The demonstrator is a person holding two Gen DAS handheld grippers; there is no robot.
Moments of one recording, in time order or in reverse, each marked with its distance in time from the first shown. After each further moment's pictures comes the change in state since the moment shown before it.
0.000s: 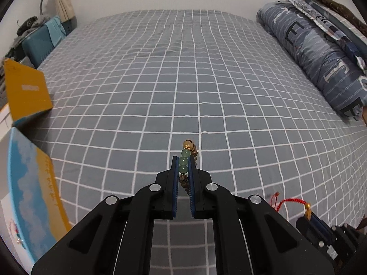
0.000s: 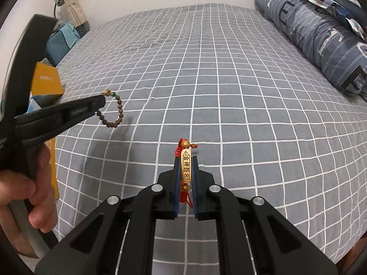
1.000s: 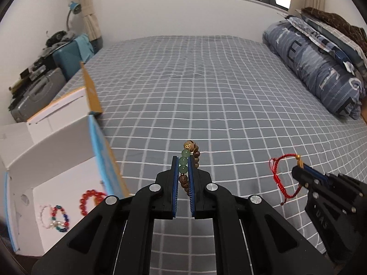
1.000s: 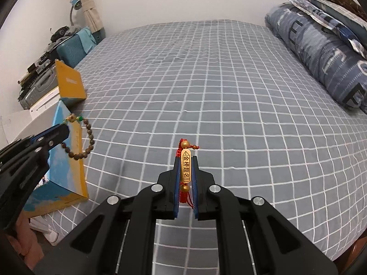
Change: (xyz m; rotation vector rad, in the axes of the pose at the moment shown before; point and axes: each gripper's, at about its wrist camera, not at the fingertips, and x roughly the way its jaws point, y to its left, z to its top) left arm -0.126 0.061 -0.061 -0.006 -0.144 0.100; right arm -0.045 0.058 0.005 -0.052 -0.077 0.042
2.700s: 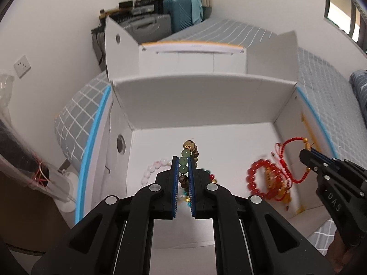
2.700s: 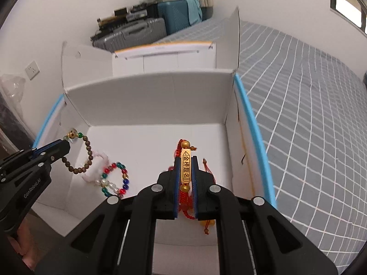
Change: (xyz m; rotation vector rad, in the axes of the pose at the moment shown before) left arm -0.026 0.285 -0.098 -0.397 0.118 0.312; right arm 0.060 0.296 -0.022 -0.407 0.065 0.310
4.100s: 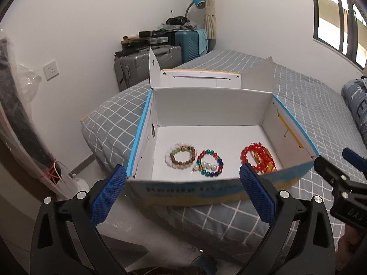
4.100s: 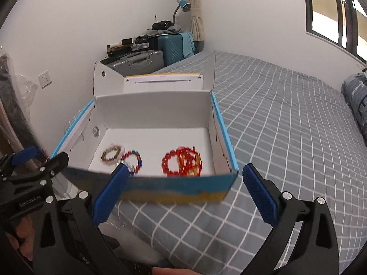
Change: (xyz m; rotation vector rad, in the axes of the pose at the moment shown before) left arm -0.118 0.018 -0.097 -0.037 -0.228 0.025; right arm -0.133 0.009 -0.093 -0.008 -0.241 -0.061
